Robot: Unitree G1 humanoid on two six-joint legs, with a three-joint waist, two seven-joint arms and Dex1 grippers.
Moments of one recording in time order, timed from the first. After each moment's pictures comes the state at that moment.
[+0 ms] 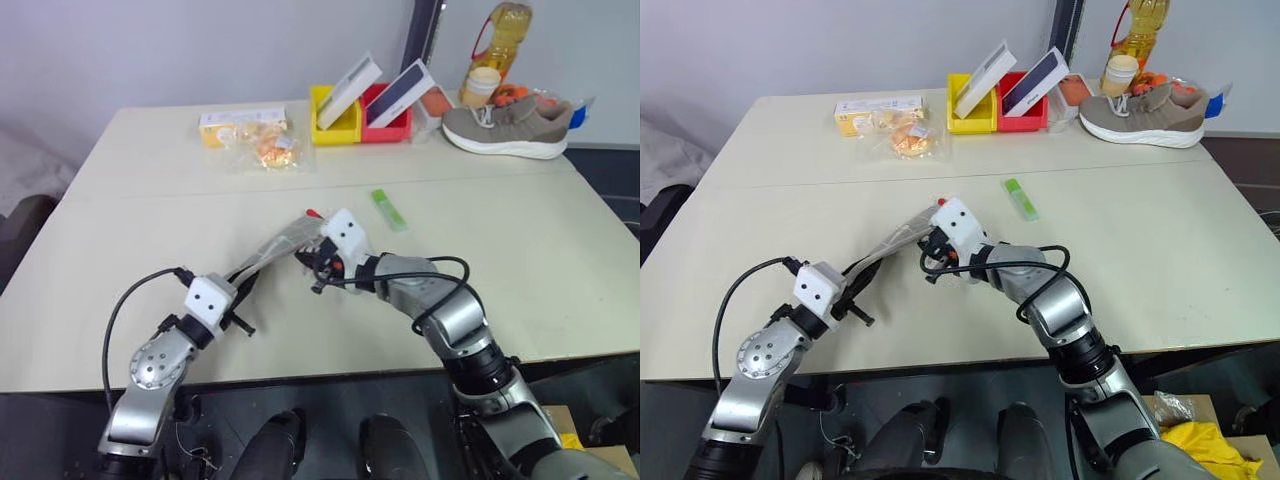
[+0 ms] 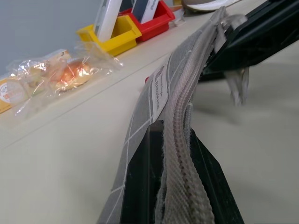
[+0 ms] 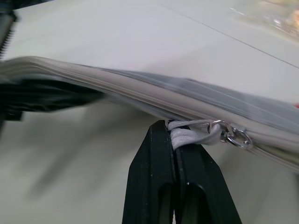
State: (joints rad) left arm 0.04 0.38 -0.02 -0.24 -0.11 -0.07 -0.46; right arm -0.58 -0.24 0.36 -0.22 0.24 0.80 0.54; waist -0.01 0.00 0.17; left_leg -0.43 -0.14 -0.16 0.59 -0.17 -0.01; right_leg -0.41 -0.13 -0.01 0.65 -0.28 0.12
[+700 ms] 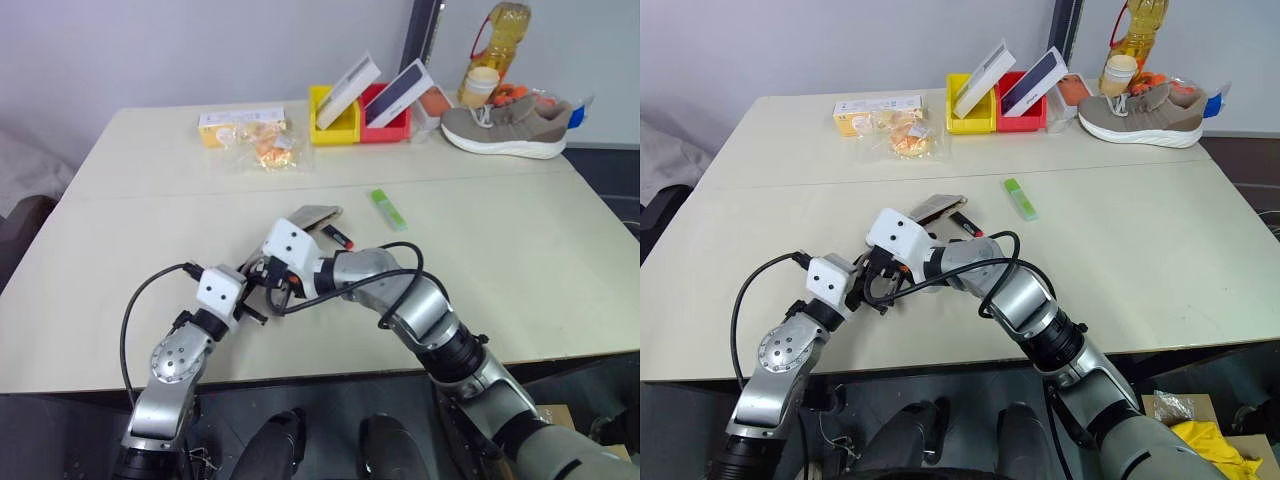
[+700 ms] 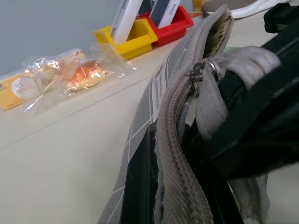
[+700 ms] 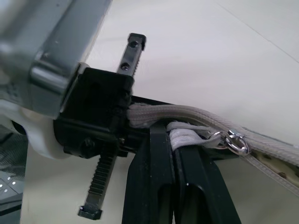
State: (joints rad) left arm 0.02 0.28 -0.03 -0.25 -0.06 -0.02 -0.38; right arm -0.71 -0.18 0.51 -0.21 0.21 0.85 0.67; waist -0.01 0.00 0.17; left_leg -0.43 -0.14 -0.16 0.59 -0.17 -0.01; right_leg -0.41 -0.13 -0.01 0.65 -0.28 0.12
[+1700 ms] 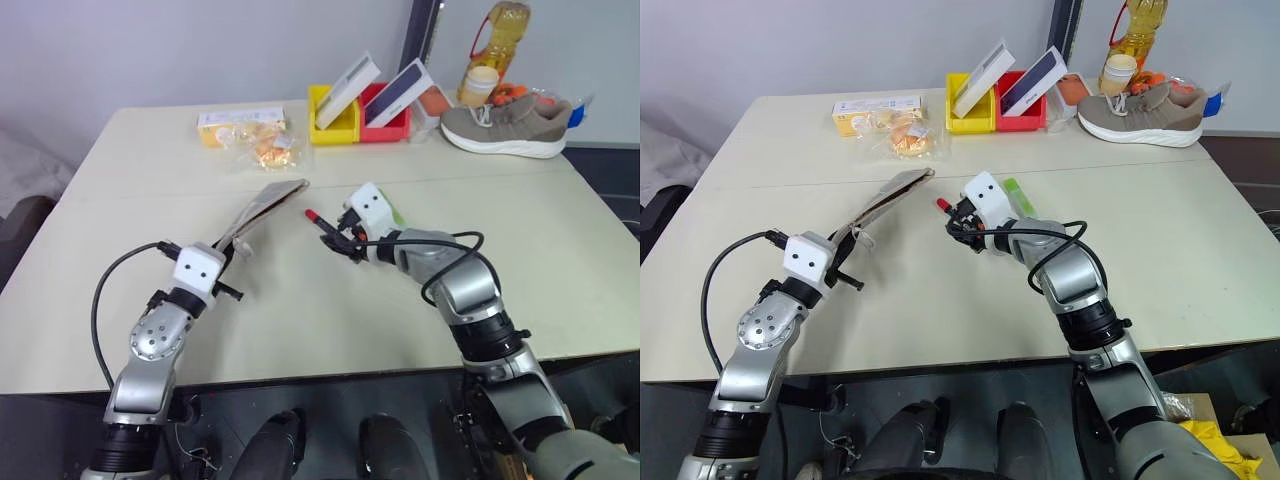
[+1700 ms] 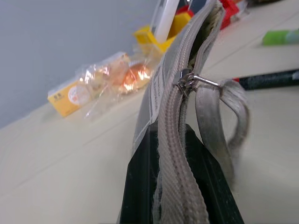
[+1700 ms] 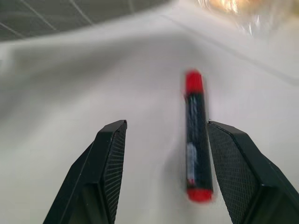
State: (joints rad) left arm -0.08 0.37 0.06 -0.13 -0.01 -0.05 -0.33; right arm -0.68 -0.29 0.22 0.05 0.14 0.77 0.51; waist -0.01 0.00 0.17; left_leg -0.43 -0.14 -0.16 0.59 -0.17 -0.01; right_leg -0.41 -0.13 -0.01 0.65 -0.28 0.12
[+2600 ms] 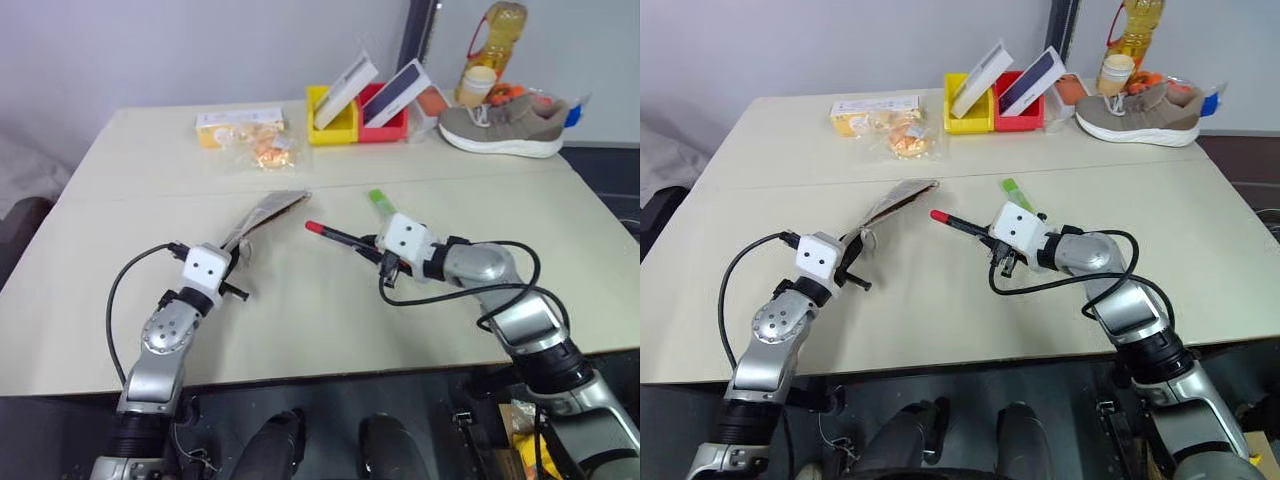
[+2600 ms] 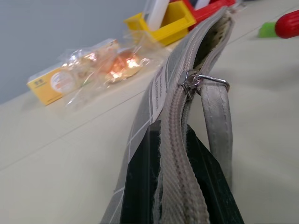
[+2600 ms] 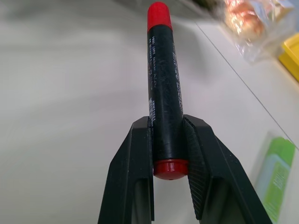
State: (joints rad) left arm -0.14 0.33 0.04 -0.04 -0.02 -0.06 -0.35; right arm -0.49 -0.60 0.25 -0.20 0.05 0.41 0.77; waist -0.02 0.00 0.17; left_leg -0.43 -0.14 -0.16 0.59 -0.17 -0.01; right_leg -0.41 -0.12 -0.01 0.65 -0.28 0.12
